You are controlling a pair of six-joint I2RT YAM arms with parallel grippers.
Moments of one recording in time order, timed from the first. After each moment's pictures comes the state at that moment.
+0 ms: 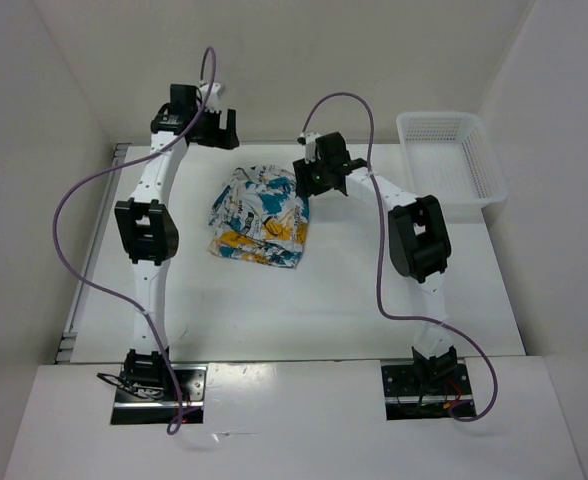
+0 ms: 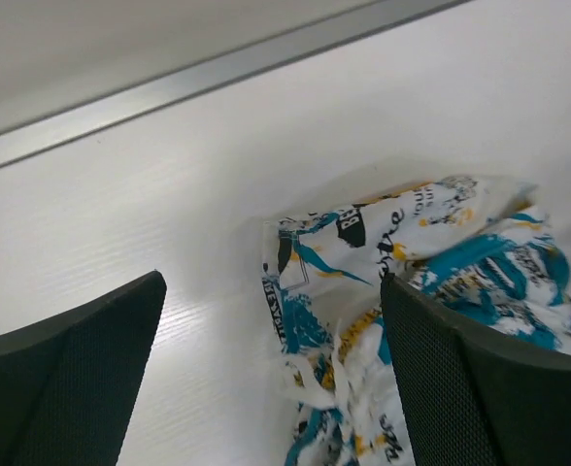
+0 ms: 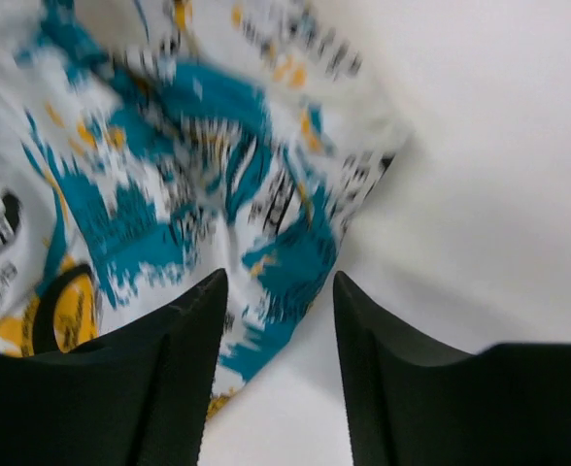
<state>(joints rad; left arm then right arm) -0.05 2.42 2.51 -0.75 0.34 0.07 0.42 2.20 1.83 -0.32 -0.19 0.02</state>
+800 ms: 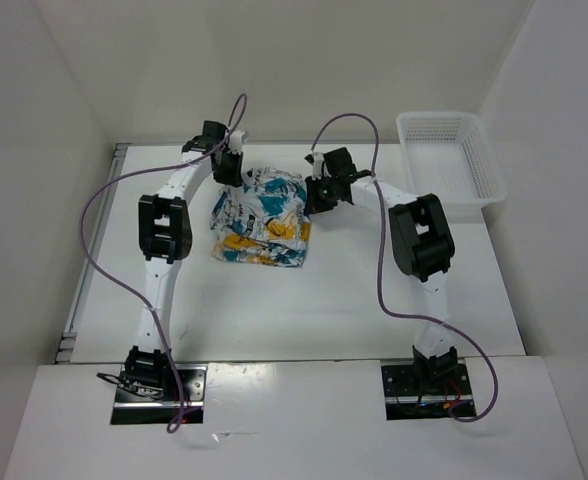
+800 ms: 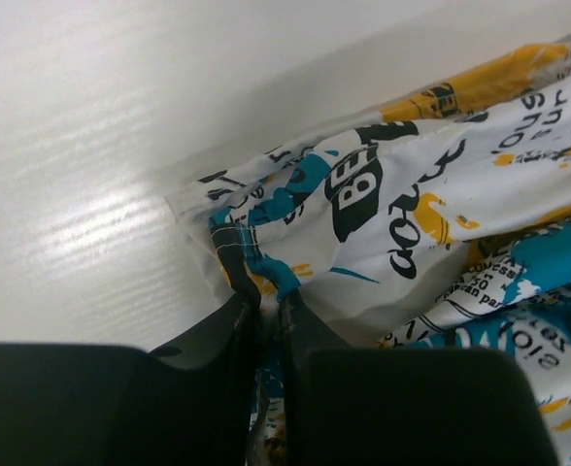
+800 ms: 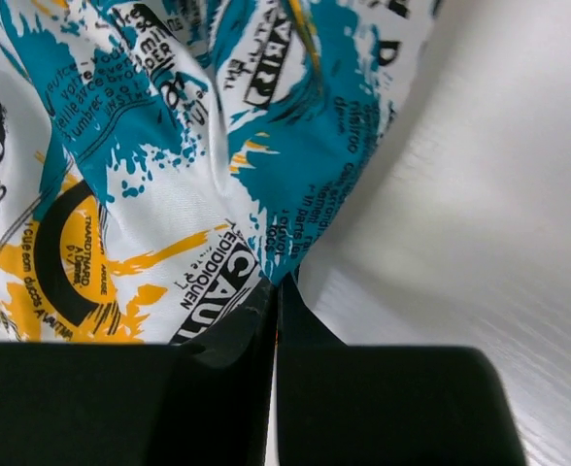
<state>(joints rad) -0.13 2.60 2.38 -0.73 0.26 0.07 0.39 2.19 1.64 -0.32 -0.37 0.12</state>
